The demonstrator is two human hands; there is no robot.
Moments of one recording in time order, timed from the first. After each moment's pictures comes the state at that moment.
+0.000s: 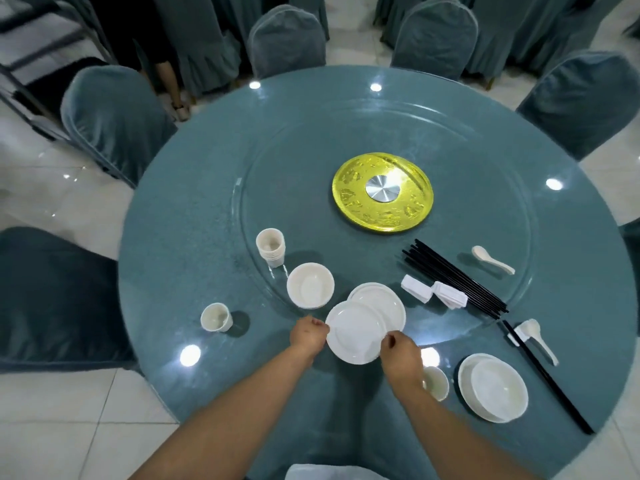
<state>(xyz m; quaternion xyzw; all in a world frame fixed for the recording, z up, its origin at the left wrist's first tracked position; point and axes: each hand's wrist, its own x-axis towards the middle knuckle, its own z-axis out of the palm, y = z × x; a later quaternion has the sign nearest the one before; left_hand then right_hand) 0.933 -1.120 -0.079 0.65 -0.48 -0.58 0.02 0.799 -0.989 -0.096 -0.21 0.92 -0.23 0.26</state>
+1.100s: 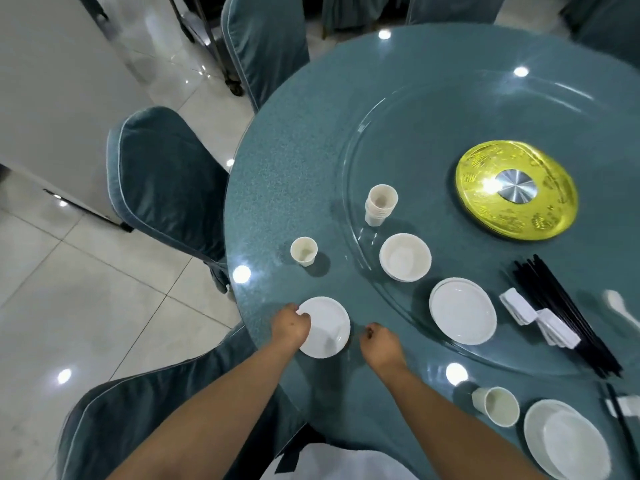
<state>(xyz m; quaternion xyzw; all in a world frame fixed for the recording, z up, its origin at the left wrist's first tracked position) 1.136 -1.093 -0.118 0.79 -0.41 -0.45 0.04 0.949 -1.037 -0.132 -0.43 0.80 -0.03 0.42</state>
